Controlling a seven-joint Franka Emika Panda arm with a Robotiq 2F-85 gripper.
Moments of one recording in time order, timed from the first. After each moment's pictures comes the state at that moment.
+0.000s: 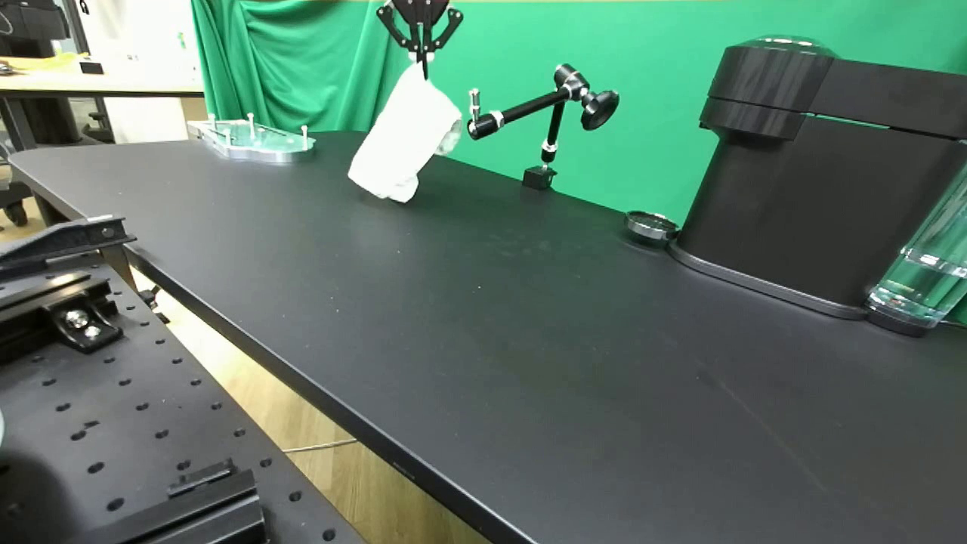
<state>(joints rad) 0.26 0.36 0.16 -1.87 -0.21 2.25 -0.14</state>
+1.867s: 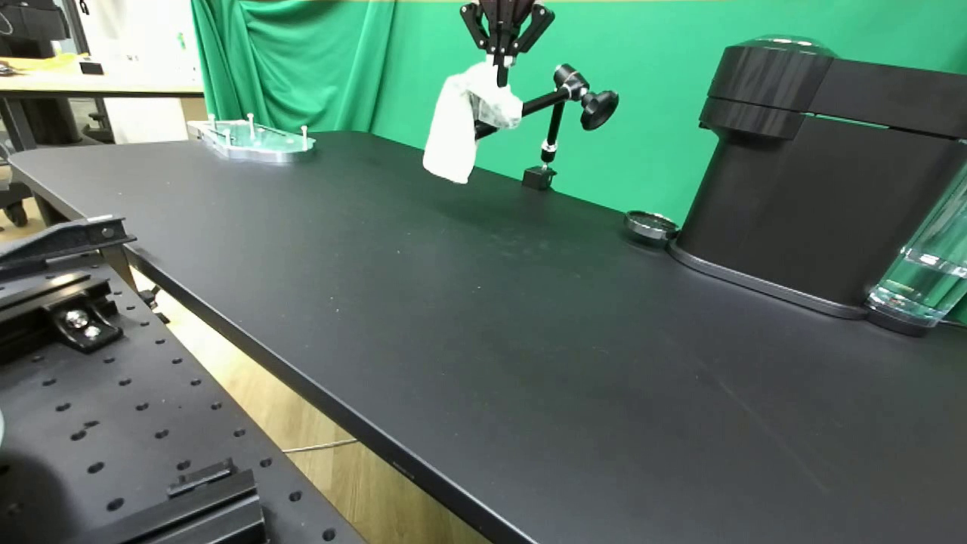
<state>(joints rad) 0.11 0.25 0.06 -2.00 -0.09 2.28 0.07</state>
